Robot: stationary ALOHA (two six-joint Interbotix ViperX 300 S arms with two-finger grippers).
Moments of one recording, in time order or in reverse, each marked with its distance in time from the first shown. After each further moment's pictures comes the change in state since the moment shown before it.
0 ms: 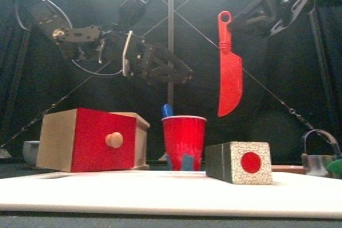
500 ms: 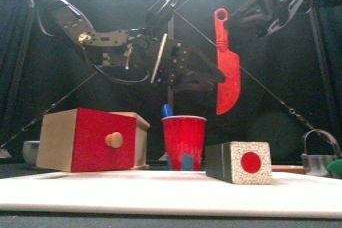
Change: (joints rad) left arm -0.037 0.173 -0.178 -0.081 -0.012 -0.003; right arm 0.002 0.021 -0.008 0.000 -0.034 0.000
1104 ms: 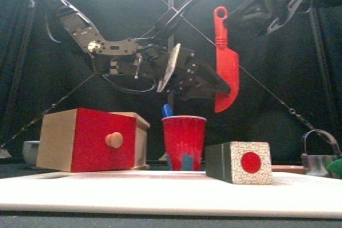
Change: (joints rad) left arm -0.008 0.074 -0.048 -0.048 -0.037 -0.012; right arm 0.000 0.000 0.000 -0.002 -0.015 0.000
